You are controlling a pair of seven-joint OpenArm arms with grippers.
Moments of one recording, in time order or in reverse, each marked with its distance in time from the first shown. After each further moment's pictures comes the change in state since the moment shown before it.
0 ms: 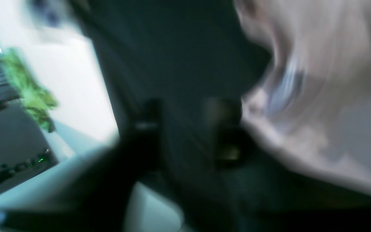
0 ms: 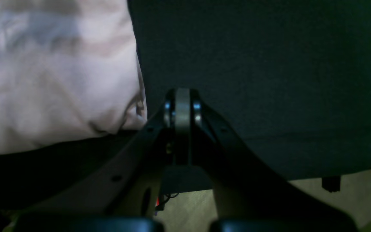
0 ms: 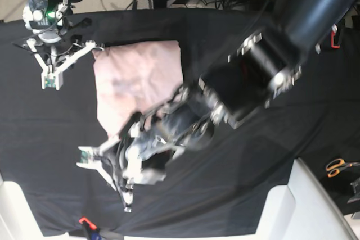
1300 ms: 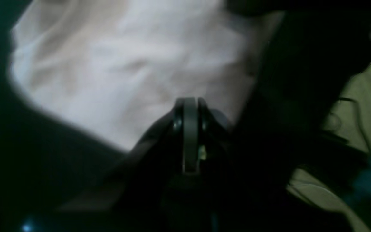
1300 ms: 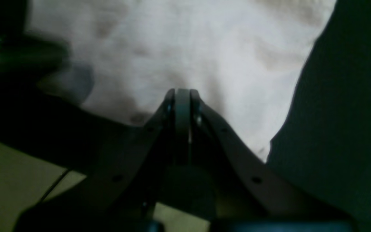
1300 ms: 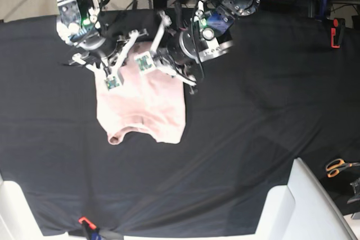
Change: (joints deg) left arm 42.5 -11.3 -16.8 17.6 0.2 10.6 -10.8; right arm 7.5 2.7 -16.6 -11.4 -0.2 10.4 0.6
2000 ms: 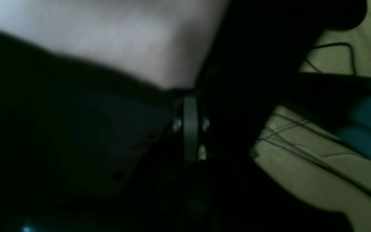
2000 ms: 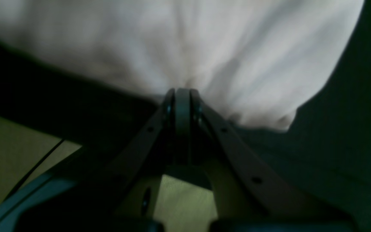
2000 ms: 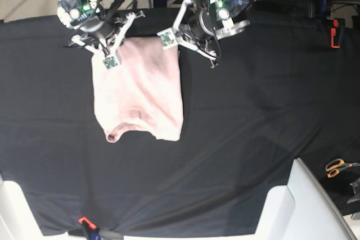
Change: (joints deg) left arm 6.2 -6.8 0.1 2.7 -0.4 3.0 0.9; right arm -5.2 1.0 0.1 0.1 0.1 0.1 1.7
